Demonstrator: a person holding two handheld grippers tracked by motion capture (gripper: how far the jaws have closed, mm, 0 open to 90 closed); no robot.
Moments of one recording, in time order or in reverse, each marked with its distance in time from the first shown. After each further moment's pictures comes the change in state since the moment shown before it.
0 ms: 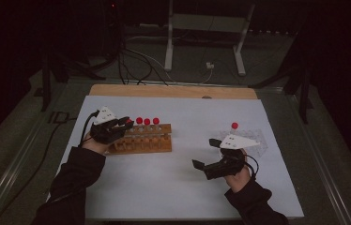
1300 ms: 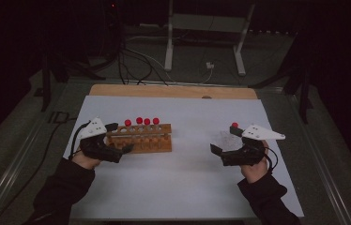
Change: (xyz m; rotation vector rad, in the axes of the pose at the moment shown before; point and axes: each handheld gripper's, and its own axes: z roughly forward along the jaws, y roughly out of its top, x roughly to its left) left arm -0.030 -0.009 -0.052 -0.068 -0.202 0.038; right arm -0.033 0.014 -0.040 -0.101 -0.165 0.026
